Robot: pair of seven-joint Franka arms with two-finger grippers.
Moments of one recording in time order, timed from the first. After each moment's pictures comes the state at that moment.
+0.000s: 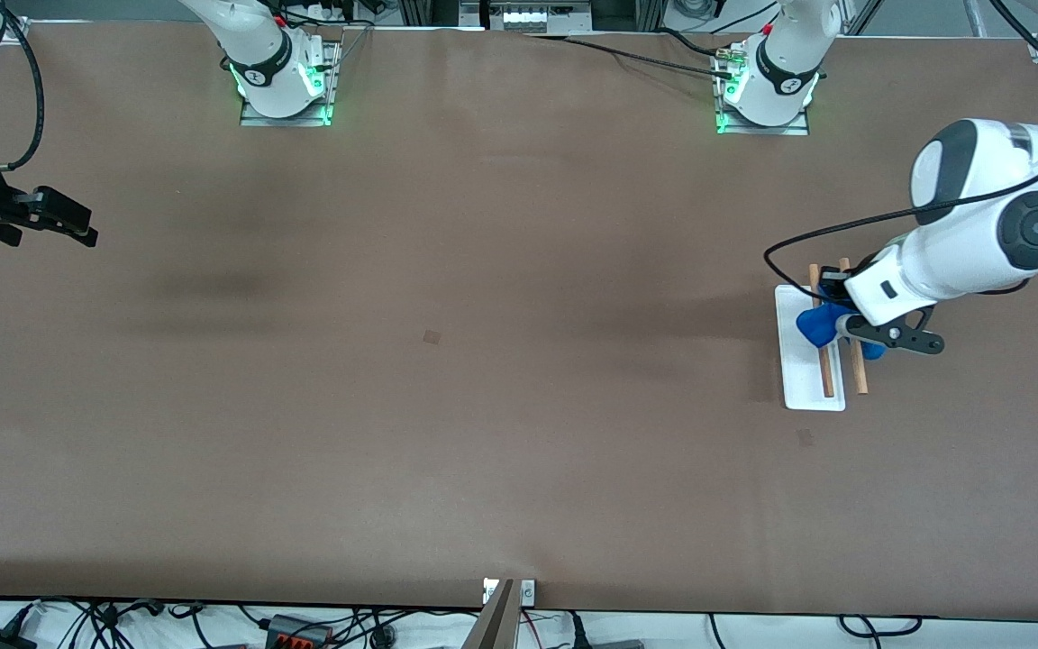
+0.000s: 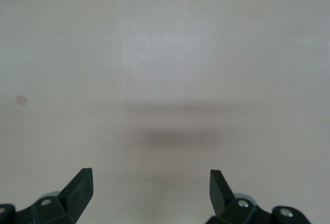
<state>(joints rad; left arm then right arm) 0.35 0.21 -0.45 -1.92 0.07 1.94 0.09 -0.01 0.00 -0.05 -1.70 -0.01 1.69 -0.06</state>
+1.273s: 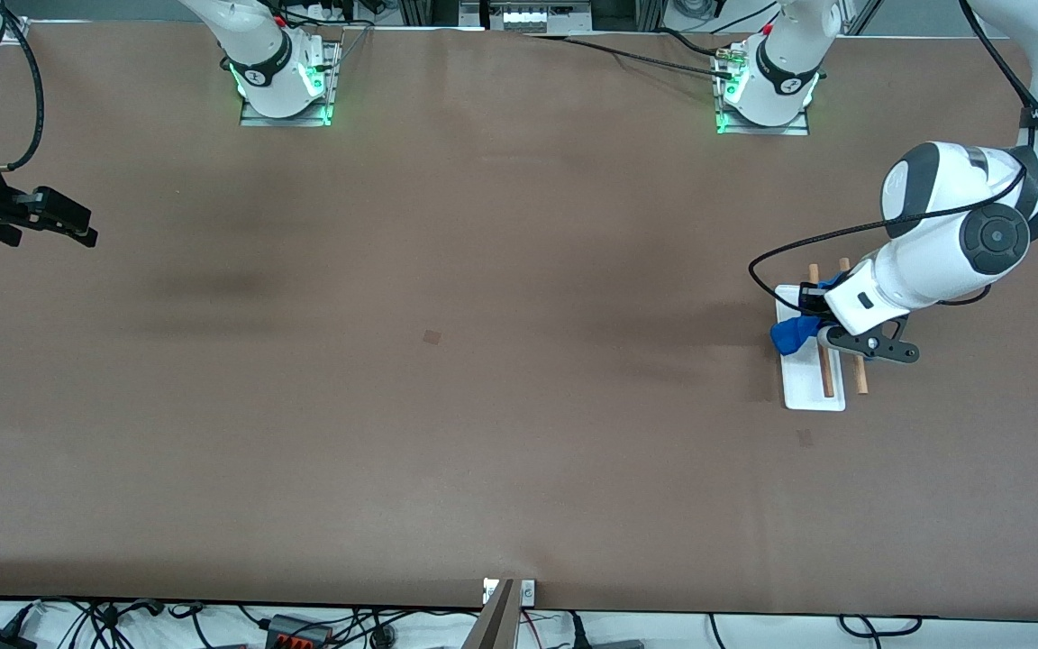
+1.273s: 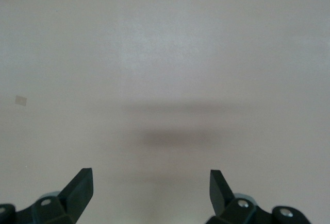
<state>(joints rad) 0.36 0.24 -0.45 -2.00 0.07 2.10 0.08 -0.01 0.00 -0.05 -1.70 -0.01 1.69 -0.06</state>
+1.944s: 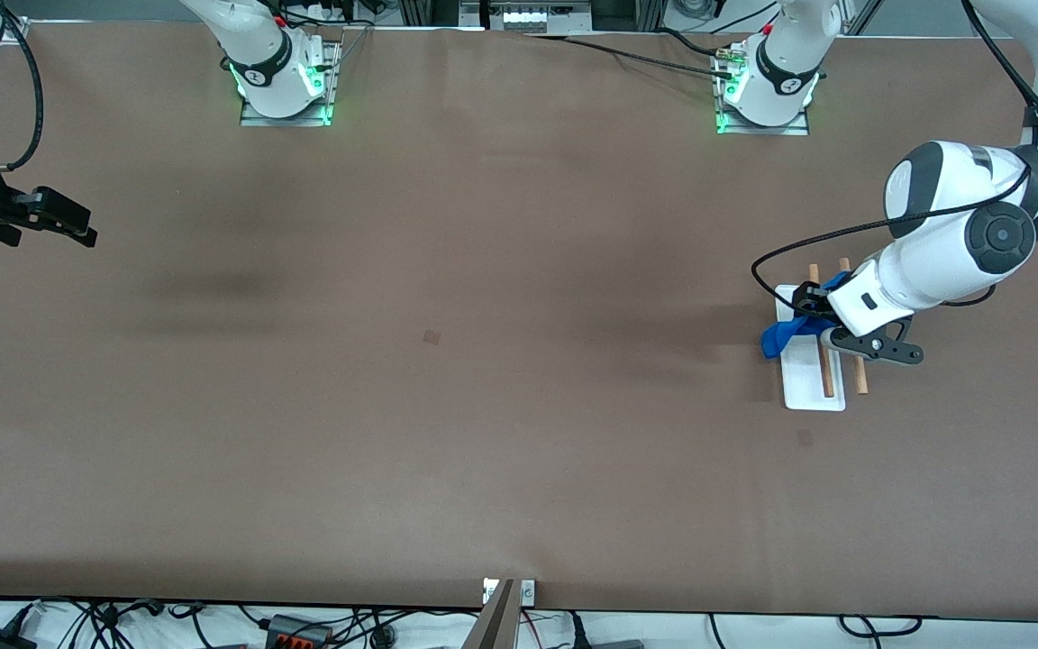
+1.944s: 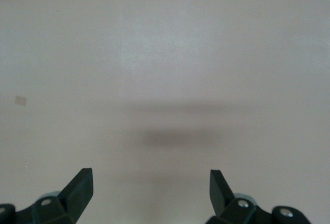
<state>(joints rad) 0.36 0.24 -0.45 -1.99 0.07 2.10 0.08 -0.01 0.00 -0.05 -1.70 -0.01 1.69 -0.06</state>
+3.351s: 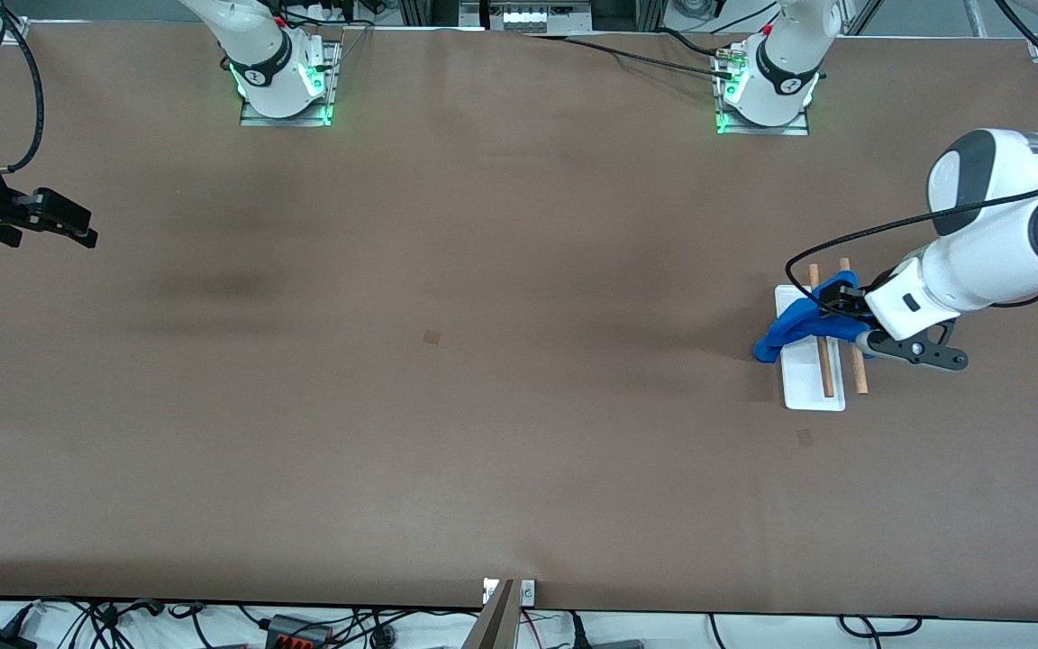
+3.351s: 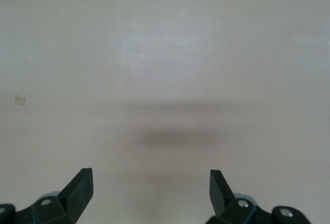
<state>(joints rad) 0.38 0.24 -0.45 -1.84 0.07 1.94 0.12 -0.01 0.01 -0.05 -1.70 -0.01 1.69 -0.06</state>
